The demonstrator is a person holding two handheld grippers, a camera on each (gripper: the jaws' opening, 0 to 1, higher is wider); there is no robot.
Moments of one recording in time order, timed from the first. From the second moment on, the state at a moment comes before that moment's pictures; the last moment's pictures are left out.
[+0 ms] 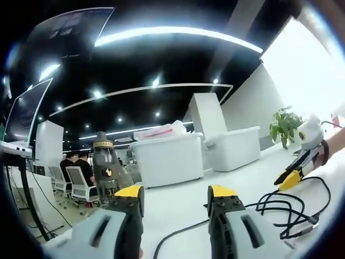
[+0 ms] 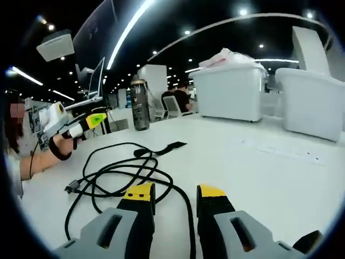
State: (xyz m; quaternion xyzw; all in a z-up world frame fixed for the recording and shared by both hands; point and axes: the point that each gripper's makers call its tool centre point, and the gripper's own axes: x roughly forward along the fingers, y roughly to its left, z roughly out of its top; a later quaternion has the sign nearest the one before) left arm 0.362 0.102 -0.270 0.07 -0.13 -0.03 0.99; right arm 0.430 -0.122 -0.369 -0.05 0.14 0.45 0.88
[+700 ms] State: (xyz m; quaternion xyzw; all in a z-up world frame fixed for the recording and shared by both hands) left arm 0.359 0.080 -0.277 0.09 -0.11 -0.06 0.99; right arm 0.429 -0.100 -0.382 -0.18 0.16 0.43 0.87
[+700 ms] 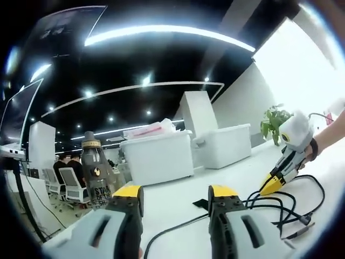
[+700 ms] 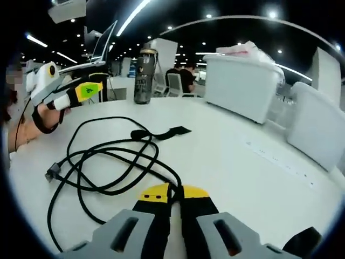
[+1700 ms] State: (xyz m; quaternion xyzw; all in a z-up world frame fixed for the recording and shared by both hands) left arm 0.336 -0.006 -0.284 0.09 -0.11 -0.25 0.96; right arm 0.350 -0.080 -0.268 -0.14 -0.09 0.47 0.87
